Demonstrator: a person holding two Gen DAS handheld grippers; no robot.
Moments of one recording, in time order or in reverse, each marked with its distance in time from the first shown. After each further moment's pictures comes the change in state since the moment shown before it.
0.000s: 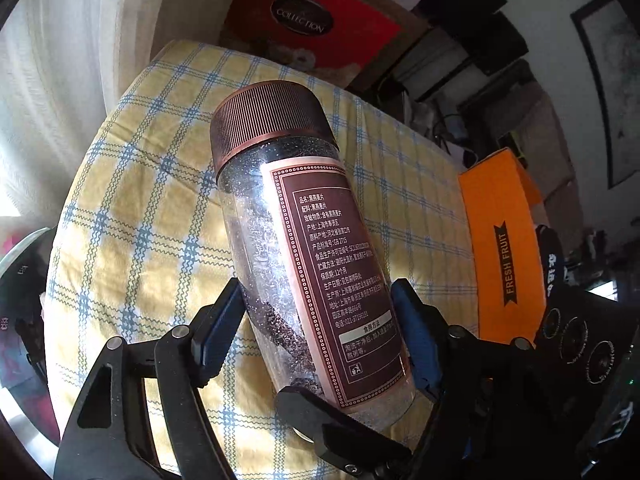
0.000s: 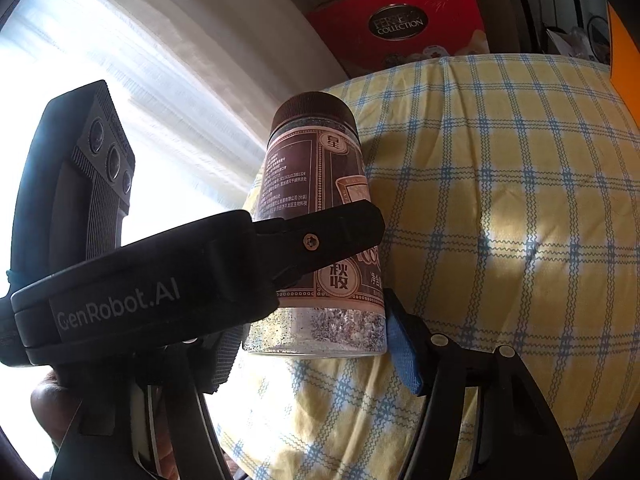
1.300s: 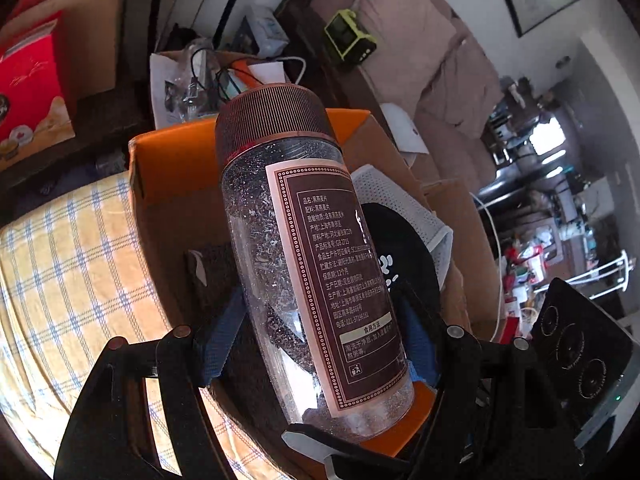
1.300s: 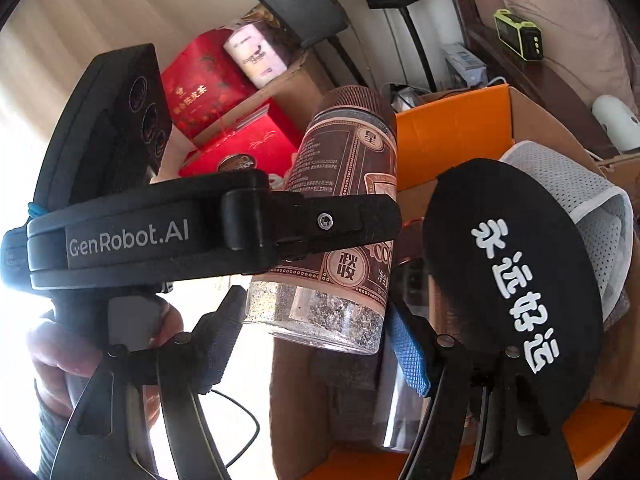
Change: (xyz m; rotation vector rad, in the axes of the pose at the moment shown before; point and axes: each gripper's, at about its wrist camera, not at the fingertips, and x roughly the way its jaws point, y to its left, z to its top) left arm 0.097 -0.325 0.047 0.504 0.331 -0.203; right arm -0.220 -0.153 0.041 0.256 -0.271 -0.233
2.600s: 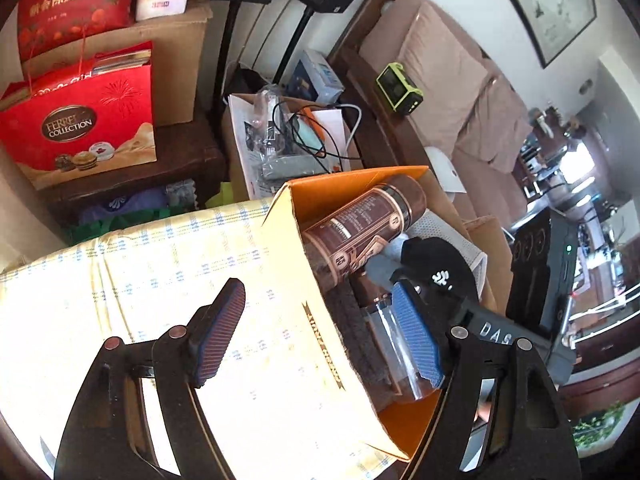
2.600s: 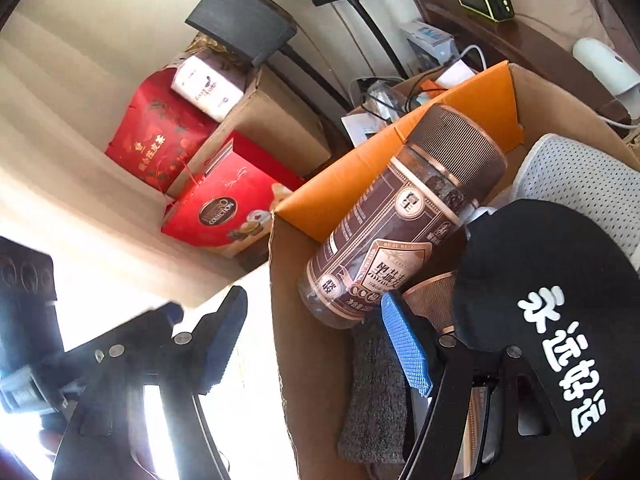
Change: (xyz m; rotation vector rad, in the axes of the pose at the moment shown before) left arm -0.092 0.062 -0.021 -0.072 -0.162 0.120; right arm 0.036 -0.025 0.053 0.217 -0.024 0.014
